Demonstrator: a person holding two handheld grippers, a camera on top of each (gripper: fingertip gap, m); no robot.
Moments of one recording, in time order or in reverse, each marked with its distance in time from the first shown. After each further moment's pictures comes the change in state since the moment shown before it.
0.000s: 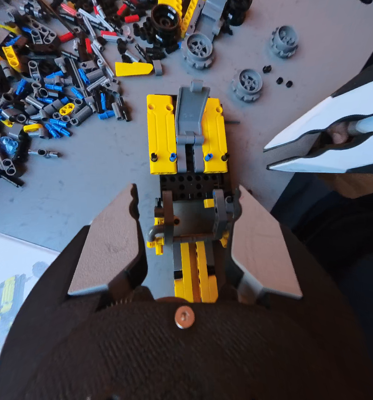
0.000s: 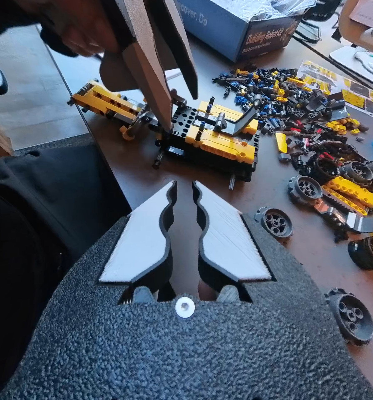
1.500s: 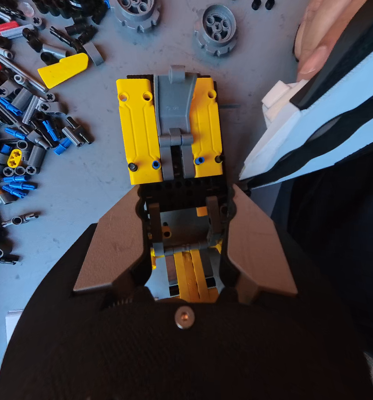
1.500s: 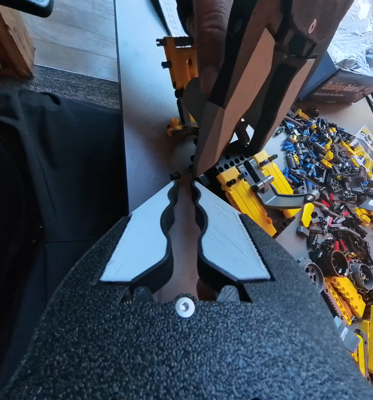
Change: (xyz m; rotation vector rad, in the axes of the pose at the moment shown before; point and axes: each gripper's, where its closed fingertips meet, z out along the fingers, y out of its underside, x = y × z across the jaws) left arm 0.005 0.007 0.023 -0.236 0.183 0.290; right arm -0.028 -0.014 0.035 -0.083 -0.207 -0.387
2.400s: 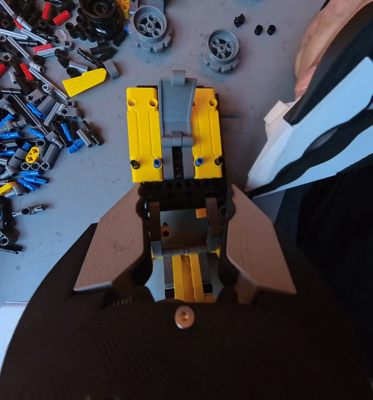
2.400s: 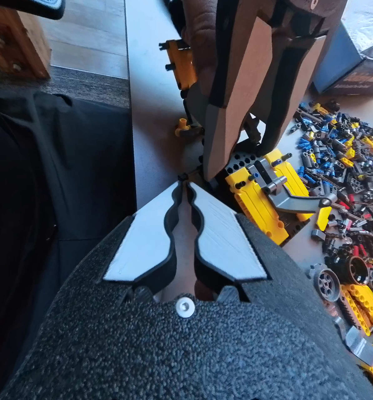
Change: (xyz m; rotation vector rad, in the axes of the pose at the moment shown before) left arm -0.001 -0.004 -0.002 0.110 -0.080 -0.009; right arm -0.008 0.000 0.003 -0.020 -0.062 0.029
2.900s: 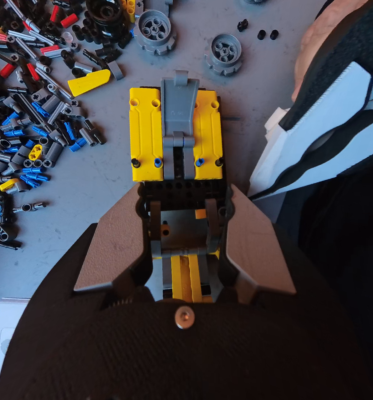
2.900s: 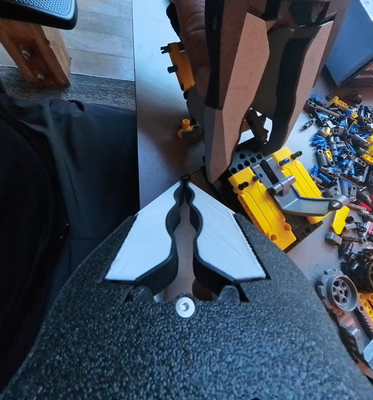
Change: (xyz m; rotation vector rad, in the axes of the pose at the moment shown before) left arm 0.000 -0.001 0.000 0.018 -0.022 -0.013; right arm -0.002 0.000 0.001 -0.002 -0.070 0.047
